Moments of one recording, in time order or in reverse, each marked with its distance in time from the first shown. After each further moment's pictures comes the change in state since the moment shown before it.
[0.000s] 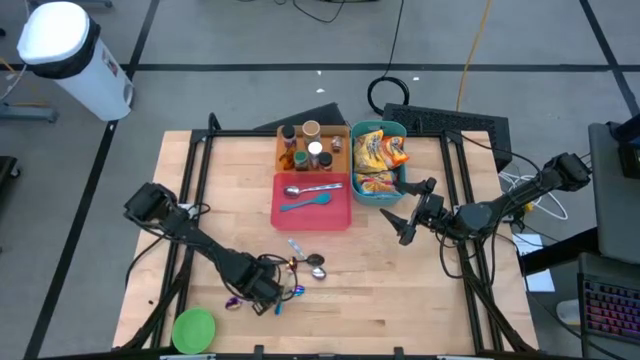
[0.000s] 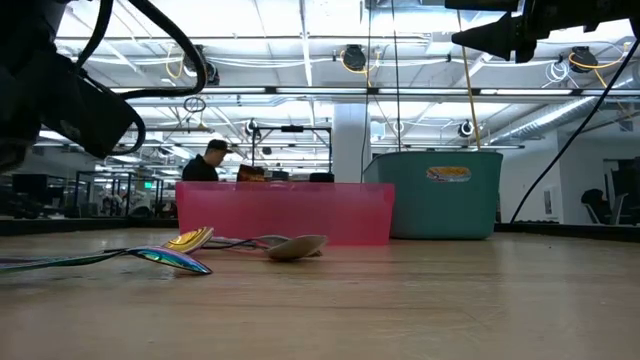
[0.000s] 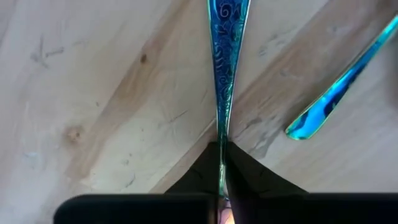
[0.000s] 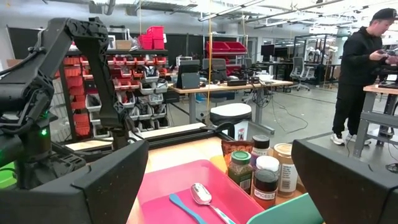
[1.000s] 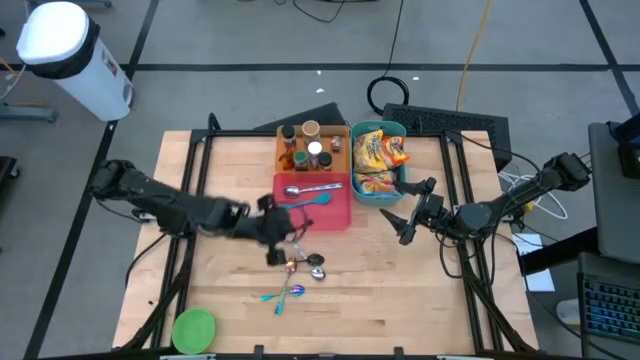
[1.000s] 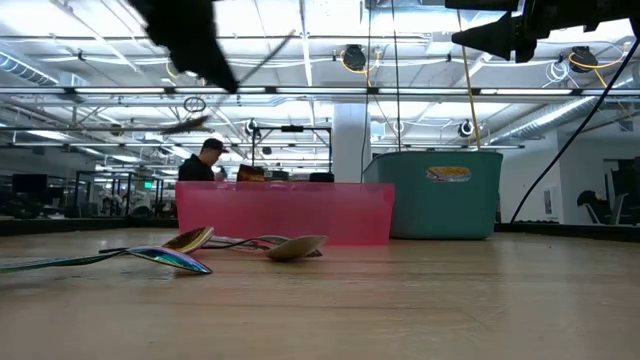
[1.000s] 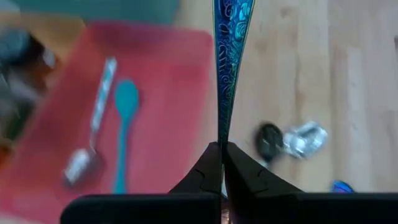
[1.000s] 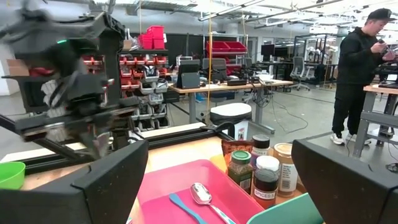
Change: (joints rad) left arm 0.294 -0.454 -0.004 0.239 -0.531 0.909; right arm 0.000 0.000 0.000 0.000 0.001 0.001
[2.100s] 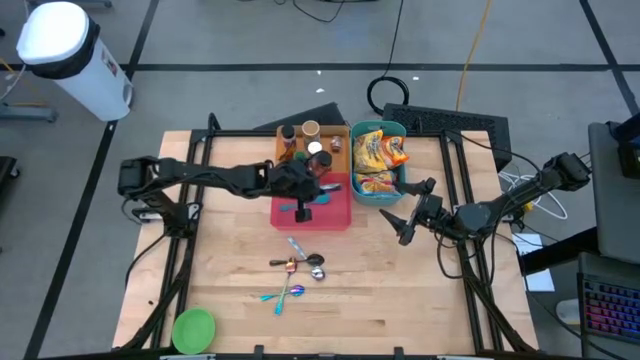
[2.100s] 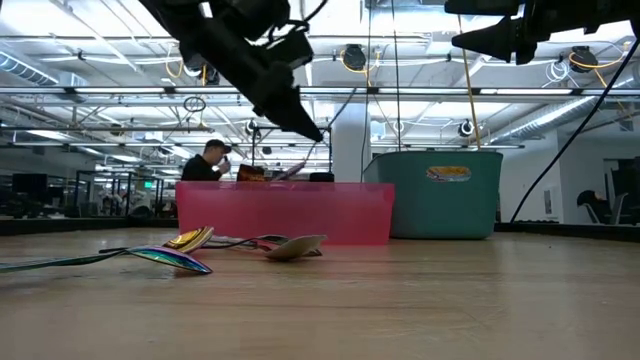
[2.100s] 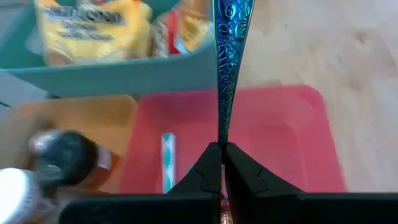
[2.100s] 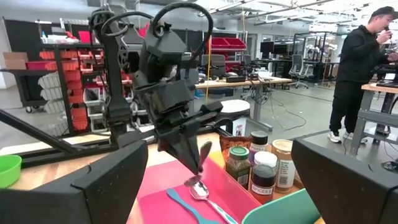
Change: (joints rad) left arm 0.442 0.221 0.002 0.447 0.312 0.569; right arm 0.000 0.001 0.000 -0.026 0.003 0.005
